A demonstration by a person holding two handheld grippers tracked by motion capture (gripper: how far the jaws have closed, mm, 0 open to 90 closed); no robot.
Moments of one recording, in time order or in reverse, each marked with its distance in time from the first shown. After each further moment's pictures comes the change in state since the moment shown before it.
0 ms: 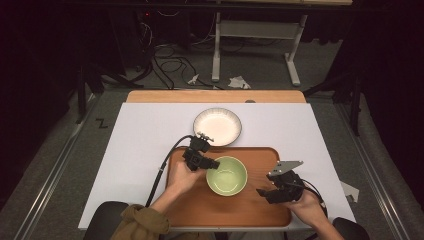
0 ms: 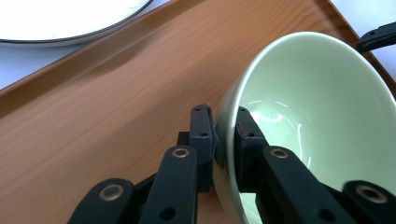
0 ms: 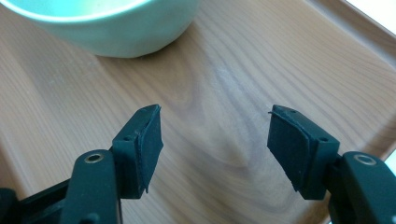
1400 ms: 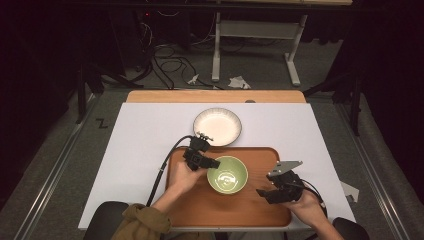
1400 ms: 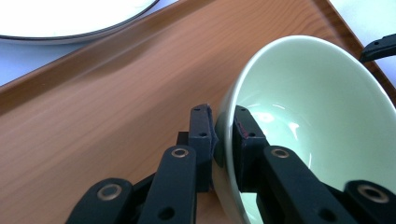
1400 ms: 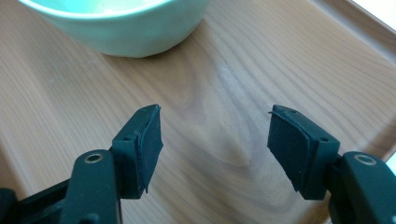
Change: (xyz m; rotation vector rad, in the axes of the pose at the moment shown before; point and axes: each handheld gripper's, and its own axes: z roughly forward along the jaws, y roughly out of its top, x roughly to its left) left arm 0.005 -0.001 0.005 -0.015 -0.010 -0.029; right arm 0.001 0.000 0.001 0.007 0.001 0.006
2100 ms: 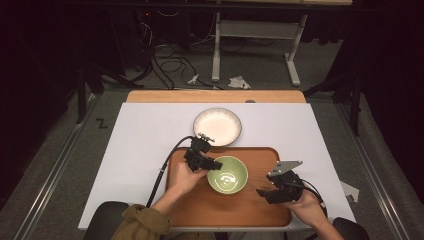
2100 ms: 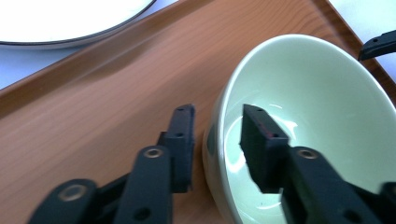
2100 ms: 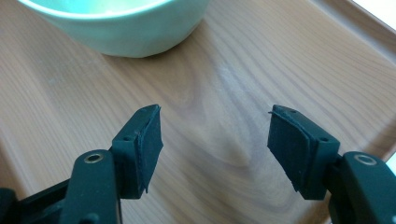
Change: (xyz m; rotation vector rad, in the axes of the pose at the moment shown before) left arm -0.004 -0.001 -0.001 -0.009 0.012 0.023; right arm 0.000 0.000 0.000 0.000 0.001 0.002
